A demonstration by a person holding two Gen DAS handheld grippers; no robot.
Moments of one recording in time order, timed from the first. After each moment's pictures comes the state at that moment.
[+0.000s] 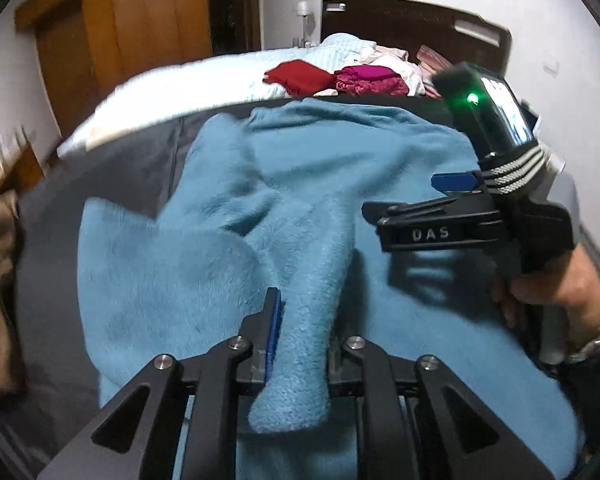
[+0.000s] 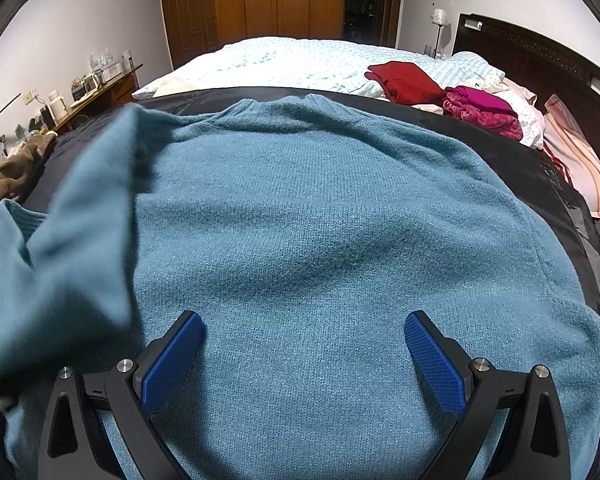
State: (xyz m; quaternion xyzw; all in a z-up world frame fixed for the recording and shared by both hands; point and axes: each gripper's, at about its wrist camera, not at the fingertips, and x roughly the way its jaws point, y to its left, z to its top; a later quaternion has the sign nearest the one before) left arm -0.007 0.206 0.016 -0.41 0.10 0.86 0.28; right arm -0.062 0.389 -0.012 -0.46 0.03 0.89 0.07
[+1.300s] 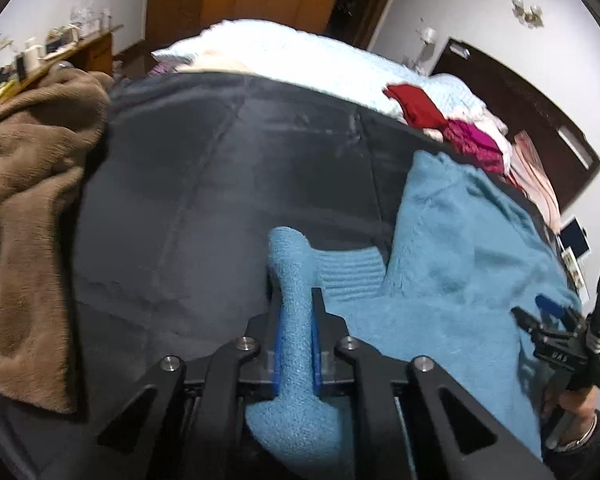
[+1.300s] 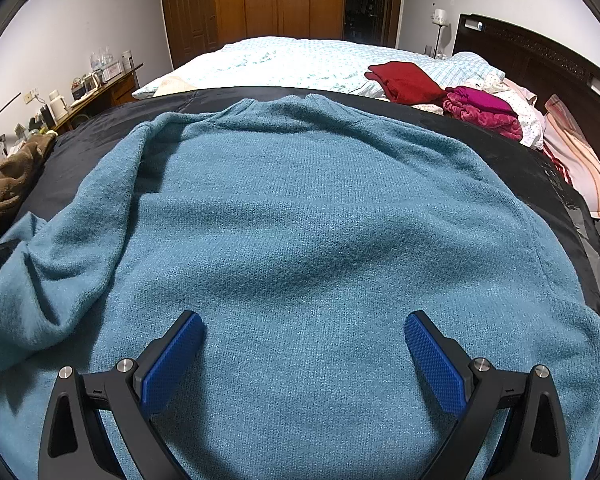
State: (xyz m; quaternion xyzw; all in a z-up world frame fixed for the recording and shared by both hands) left arm -0.112 0.056 0.007 -0.46 -0.06 0.87 0.16; right arm -0.061 0.393 -0.012 -0.46 0.03 0.89 0.07
